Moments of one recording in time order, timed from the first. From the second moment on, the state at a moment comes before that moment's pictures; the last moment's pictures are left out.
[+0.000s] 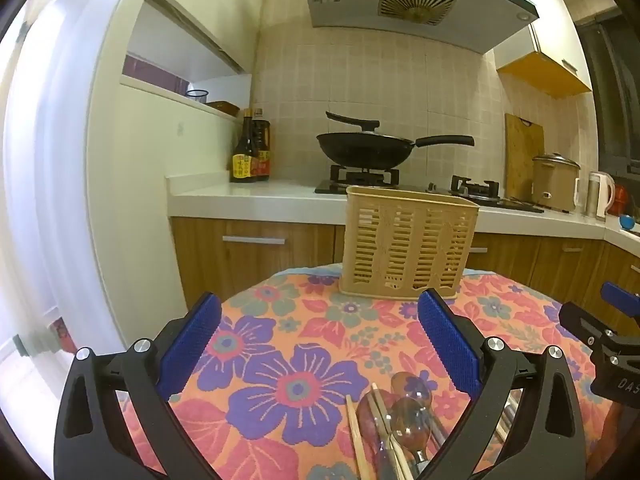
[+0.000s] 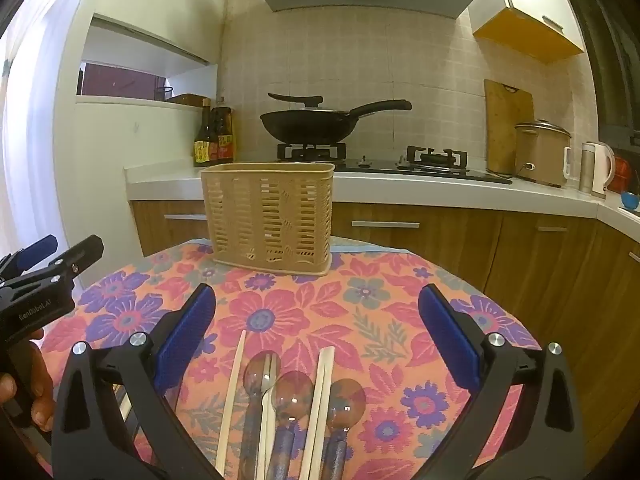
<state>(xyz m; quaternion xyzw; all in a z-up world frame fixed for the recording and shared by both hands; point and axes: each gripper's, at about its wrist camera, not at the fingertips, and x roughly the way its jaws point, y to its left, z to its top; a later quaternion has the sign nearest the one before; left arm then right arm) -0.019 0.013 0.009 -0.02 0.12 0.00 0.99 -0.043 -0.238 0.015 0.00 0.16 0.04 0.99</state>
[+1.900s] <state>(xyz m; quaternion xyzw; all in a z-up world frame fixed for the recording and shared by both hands) -0.010 0.032 0.011 -0.04 0.17 -0.04 0.98 -0.017 -0.245 0.006 0.01 0.23 -0.01 0.97</state>
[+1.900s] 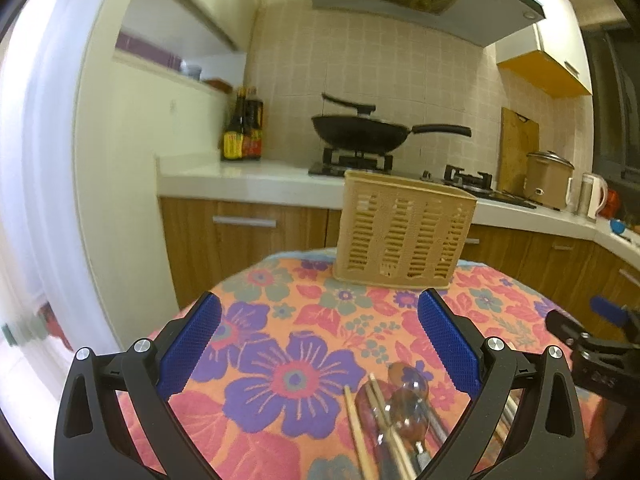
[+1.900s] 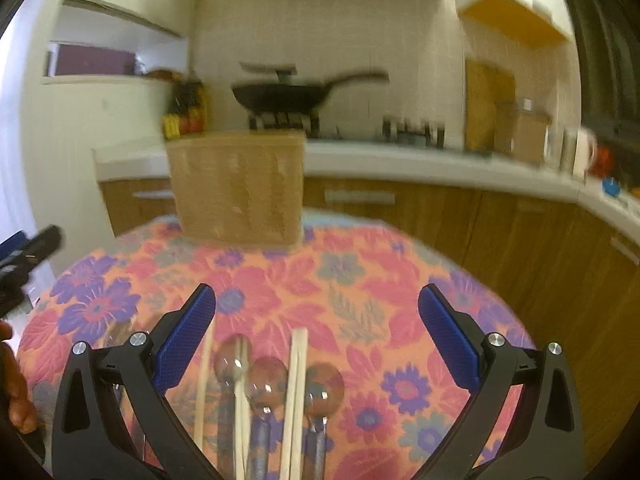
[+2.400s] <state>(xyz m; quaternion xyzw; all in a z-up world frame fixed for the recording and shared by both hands) 0.017 0.050 -0.017 -0.05 0.45 -0.18 0.87 0.005 -0.269 -0.004 0.04 0.43 0.04 0.90</state>
